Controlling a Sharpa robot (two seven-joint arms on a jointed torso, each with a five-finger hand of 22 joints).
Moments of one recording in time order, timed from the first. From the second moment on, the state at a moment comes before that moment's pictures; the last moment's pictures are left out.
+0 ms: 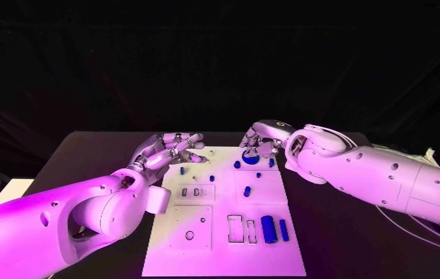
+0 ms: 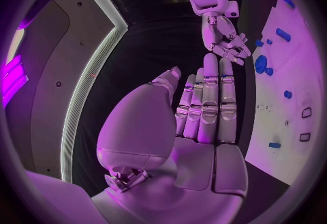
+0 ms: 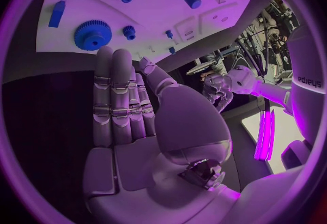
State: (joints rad) left arm 1.17 -0.96 -0.02 1.81 0.00 -0.40 0.44; left_hand 1.38 -0.05 0.22 0.17 0.18 1.01 0.18 0.13 0.07 1.17 0.12 0.12 0.07 1.33 0.04 0.30 0.29 0.17 1.10 0.16 0.33 0.13; right arm 1.24 -0.69 0.01 1.32 -1.53 -0.24 0.03; right_hand 1.27 0.01 0.23 -0.24 0.16 1.11 0.13 0.07 0.07 1.25 0.06 0.06 0.07 1.46 -0.02 0.67 0.50 0.17 1.24 0.07 0.68 0.34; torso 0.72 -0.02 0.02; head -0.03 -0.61
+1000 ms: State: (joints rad) left arm 1.20 -0.99 -0.02 1.83 0.01 -0.40 0.43; left_hand 1.37 -0.05 0.22 0.16 0.18 1.01 0.18 0.13 0.07 1.17 0.12 0.10 0.07 1.33 0.04 0.31 0.30 0.17 1.10 0.16 0.33 0.12; right arm 1.24 -0.64 0.01 1.30 -1.70 -0.15 -0.02; right_hand 1.27 -0.07 0.36 -0.15 0.15 1.09 0.14 0.07 0.07 1.18 0.08 0.06 0.06 1.46 -0.01 1.28 1.12 0.14 1.30 0.09 1.18 0.90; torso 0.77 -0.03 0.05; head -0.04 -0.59
